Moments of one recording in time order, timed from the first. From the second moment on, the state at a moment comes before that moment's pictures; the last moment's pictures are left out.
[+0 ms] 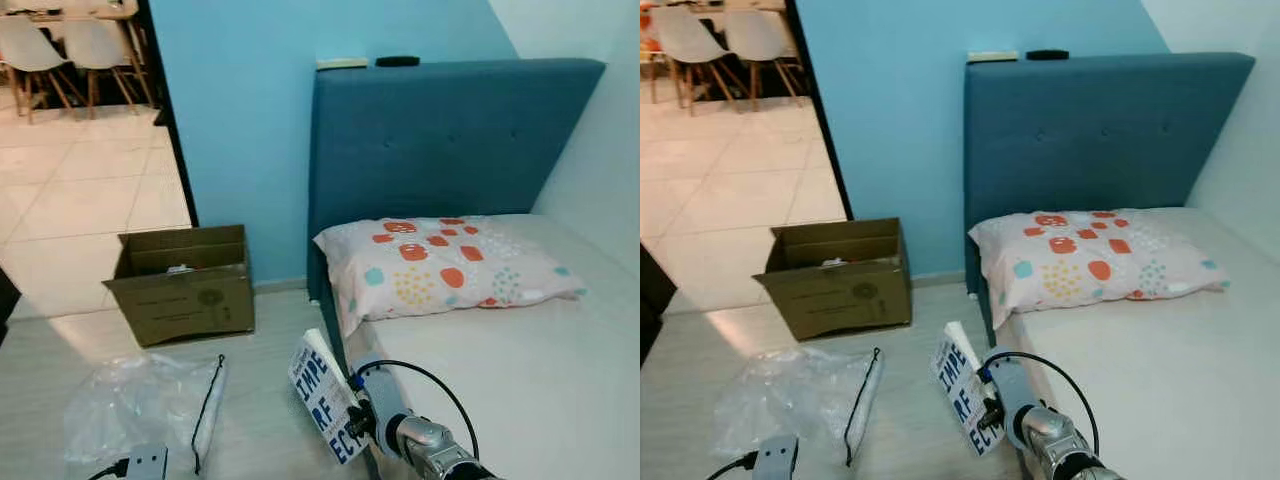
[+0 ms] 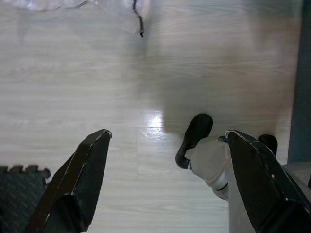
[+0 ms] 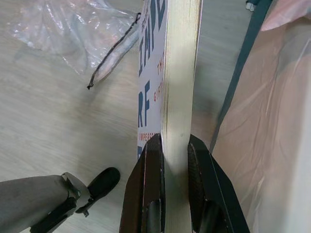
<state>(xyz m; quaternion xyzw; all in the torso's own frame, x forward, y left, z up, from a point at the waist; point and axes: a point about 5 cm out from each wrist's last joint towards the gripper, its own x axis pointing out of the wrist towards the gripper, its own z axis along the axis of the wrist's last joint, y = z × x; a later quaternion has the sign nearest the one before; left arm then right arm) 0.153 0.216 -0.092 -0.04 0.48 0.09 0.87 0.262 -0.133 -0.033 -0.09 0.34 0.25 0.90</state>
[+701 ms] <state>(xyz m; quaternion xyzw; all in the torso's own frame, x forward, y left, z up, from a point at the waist) 0.144 0.209 -0.097 -0.05 0.50 0.08 0.86 0.260 -0.148 -0.036 -0.08 0.35 0.22 0.91</state>
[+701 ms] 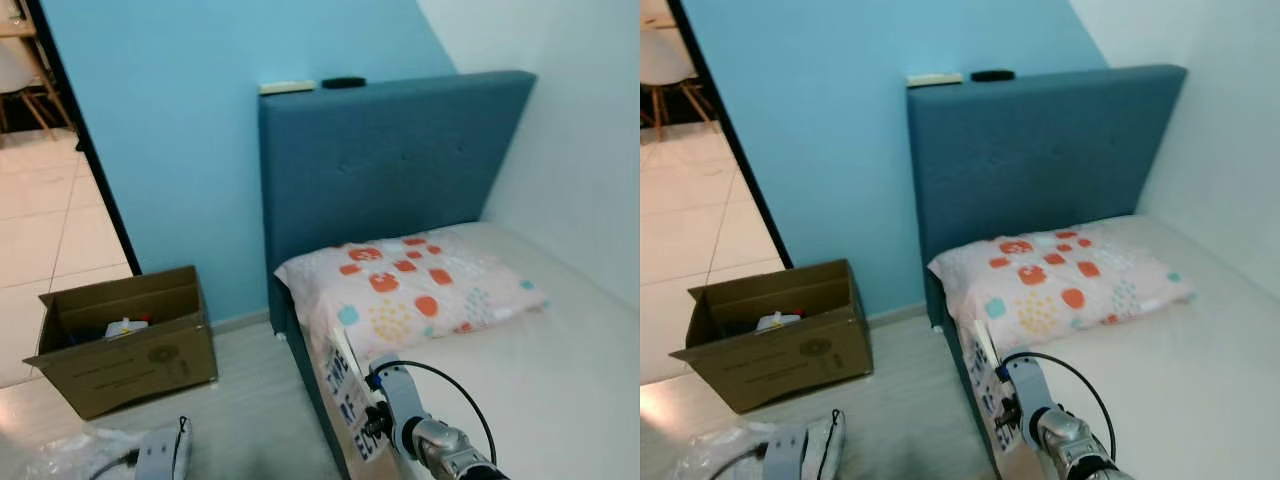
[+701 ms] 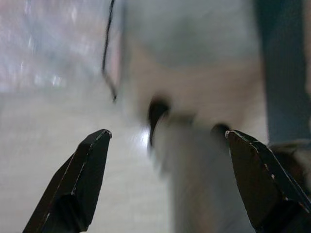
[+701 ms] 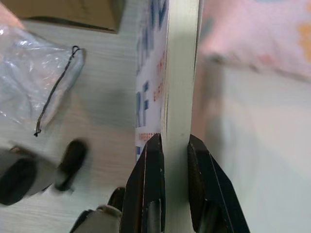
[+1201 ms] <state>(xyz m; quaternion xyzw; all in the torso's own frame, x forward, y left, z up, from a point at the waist) 0.152 0.212 -0.093 -0.05 0.48 0.08 0.87 0.260 -0.149 -0.035 -0.08 0.35 0.22 0.91</state>
